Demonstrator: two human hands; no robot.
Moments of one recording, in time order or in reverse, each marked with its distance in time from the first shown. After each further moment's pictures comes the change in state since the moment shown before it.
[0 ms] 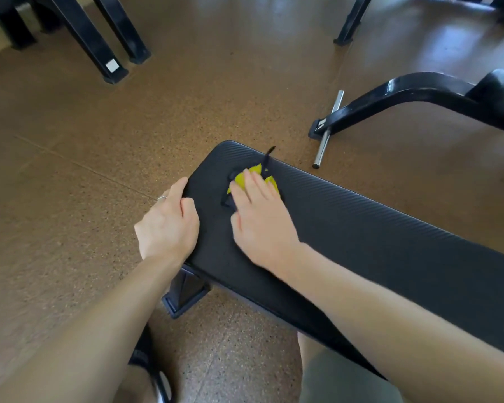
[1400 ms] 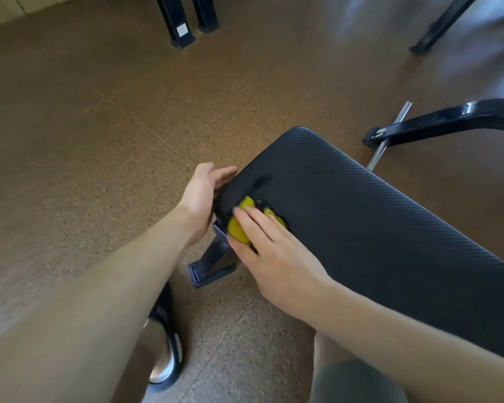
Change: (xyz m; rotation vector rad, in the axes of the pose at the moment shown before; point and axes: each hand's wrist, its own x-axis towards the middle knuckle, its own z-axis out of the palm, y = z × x) left_hand 0.022 -0.057 -0.009 -1.128 -0.383 -0.411; right_hand -0.048 -0.057 0.010 -0.336 -0.063 -0.618
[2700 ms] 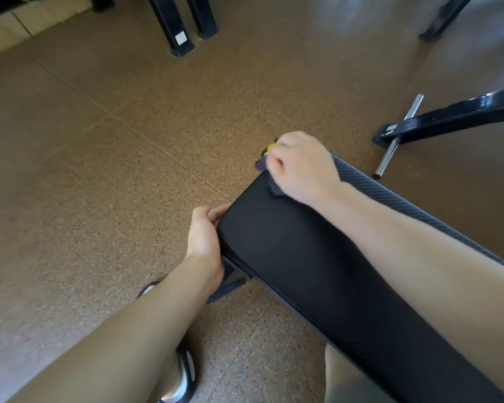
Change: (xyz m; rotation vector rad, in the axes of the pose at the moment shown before) left_hand -0.015 -0.010 0.021 -0.261 0.303 -0.178; right_hand 0.122 0.147 0.033 0.223 0.232 0.404
